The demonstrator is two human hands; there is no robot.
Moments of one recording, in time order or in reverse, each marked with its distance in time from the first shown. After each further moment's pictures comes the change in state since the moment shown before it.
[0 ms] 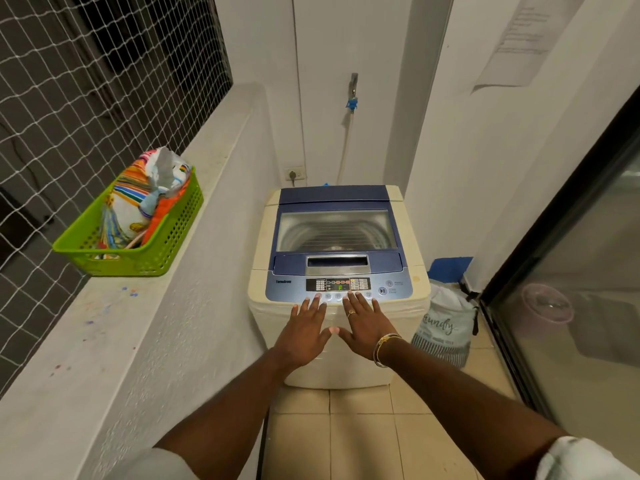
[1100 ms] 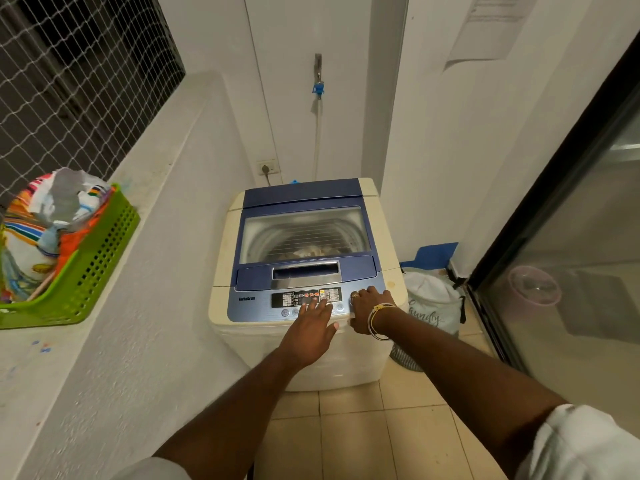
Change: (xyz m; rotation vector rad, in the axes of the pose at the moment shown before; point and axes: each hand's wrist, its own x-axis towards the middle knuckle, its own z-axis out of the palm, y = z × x) left_hand 0.090 0.066 0.004 -0.089 0.022 0.116; right_hand 0.058 0.107 -0.027 -0.095 -0.226 0.151
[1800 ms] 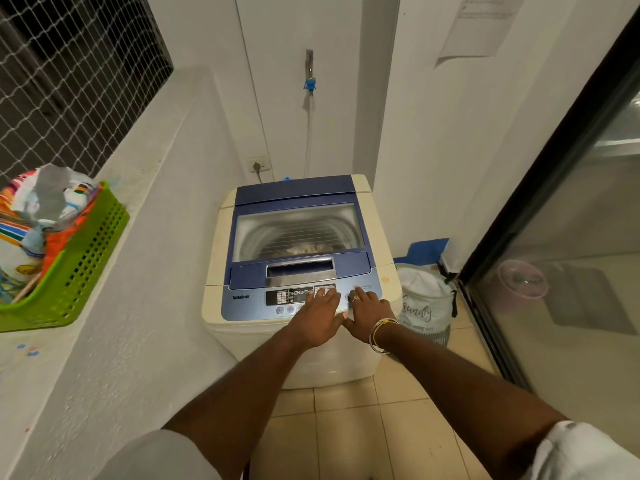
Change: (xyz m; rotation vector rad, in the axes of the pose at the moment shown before) left_hand 0.031 0.012 -0.007 0.043 -0.132 0.071; right_hand -0.014 -0.005 0.031 0.202 0.113 0.086
